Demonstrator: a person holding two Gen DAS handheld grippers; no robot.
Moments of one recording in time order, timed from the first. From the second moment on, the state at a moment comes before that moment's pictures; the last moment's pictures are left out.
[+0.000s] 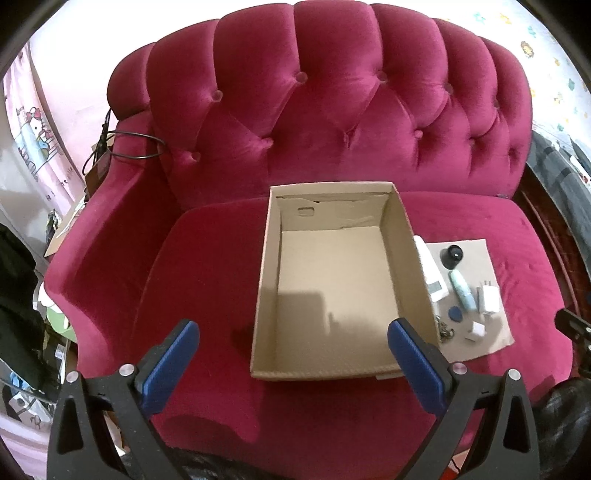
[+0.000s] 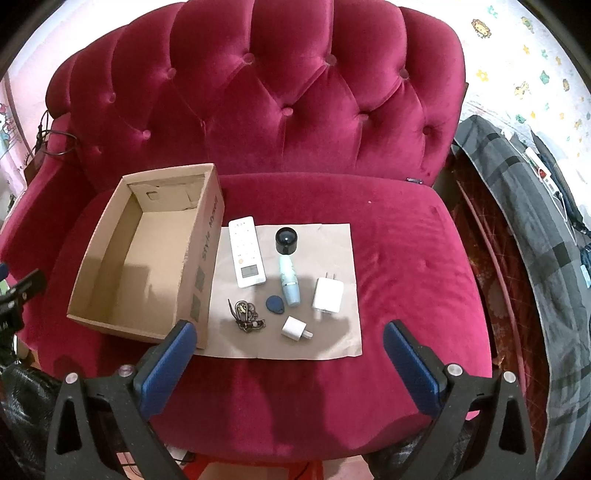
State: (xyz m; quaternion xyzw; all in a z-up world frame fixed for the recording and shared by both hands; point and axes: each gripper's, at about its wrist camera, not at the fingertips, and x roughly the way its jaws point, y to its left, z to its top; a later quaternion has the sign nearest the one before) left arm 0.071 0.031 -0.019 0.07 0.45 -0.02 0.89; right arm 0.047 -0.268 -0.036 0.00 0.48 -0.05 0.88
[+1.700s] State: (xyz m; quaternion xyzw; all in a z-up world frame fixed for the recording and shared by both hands) left arm 0.220 0.085 -0.165 0.02 0.54 -0.09 0.84; right arm 0.109 -0.259 -0.100 -0.02 0.52 -0.06 0.85
